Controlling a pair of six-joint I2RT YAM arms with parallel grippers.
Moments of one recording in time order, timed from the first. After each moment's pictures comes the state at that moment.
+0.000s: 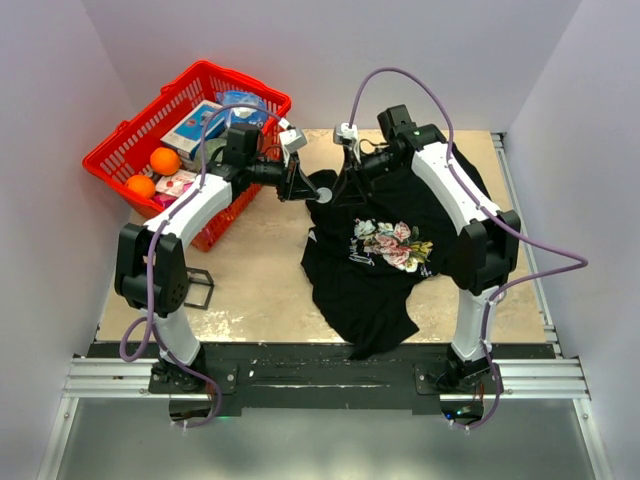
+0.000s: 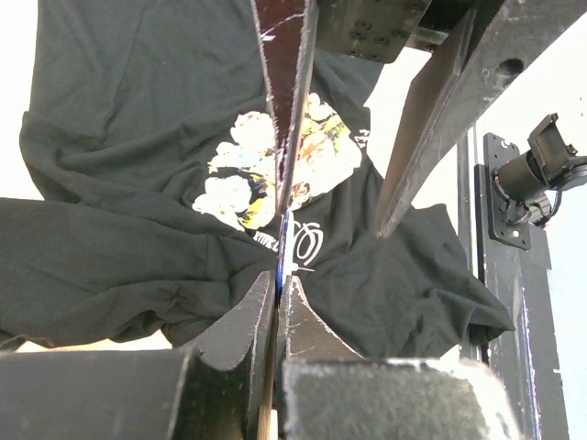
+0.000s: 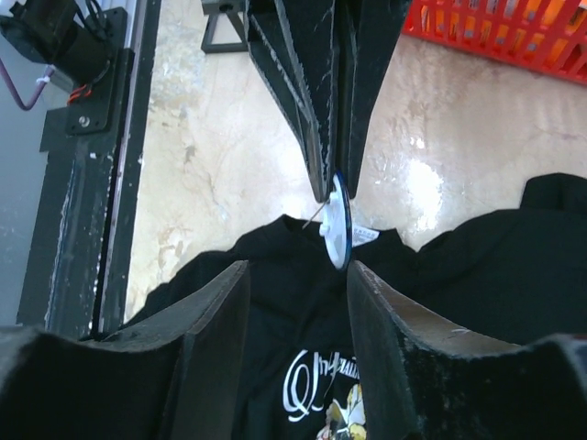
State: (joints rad) left arm -0.32 1.79 1.46 -0.26 1.05 0.16; right arm 0.36 1.99 1.95 -1.03 -1.06 -0.75
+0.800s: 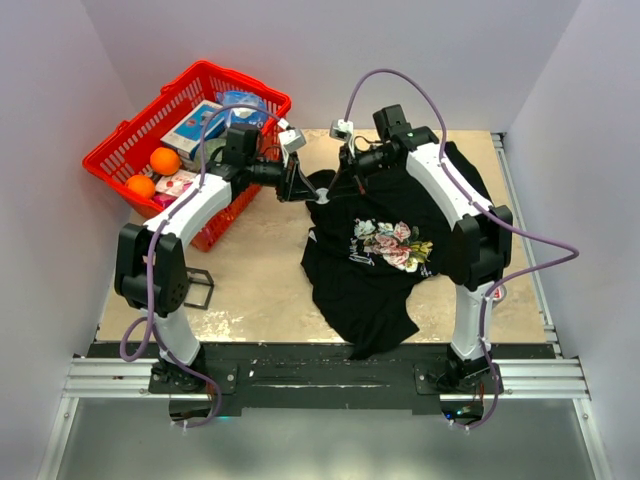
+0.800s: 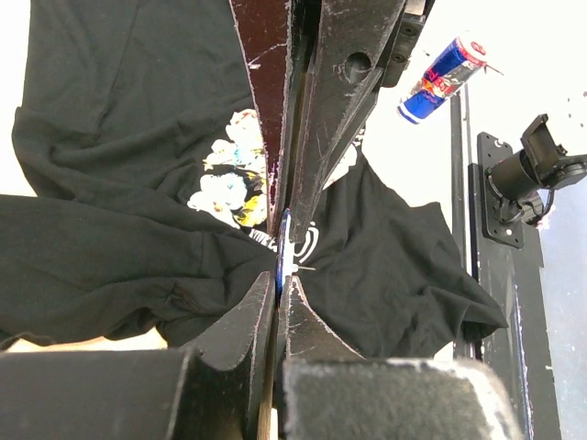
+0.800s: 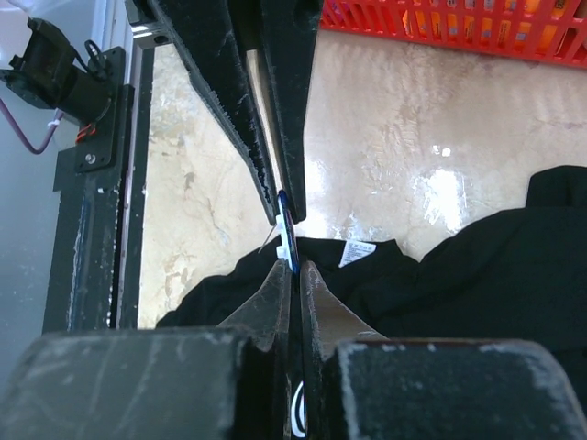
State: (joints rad) left arm -0.31 1.79 1.46 -0.27 1.07 0.16; right arm 0.36 2.04 1.96 -0.91 -1.07 -0.57
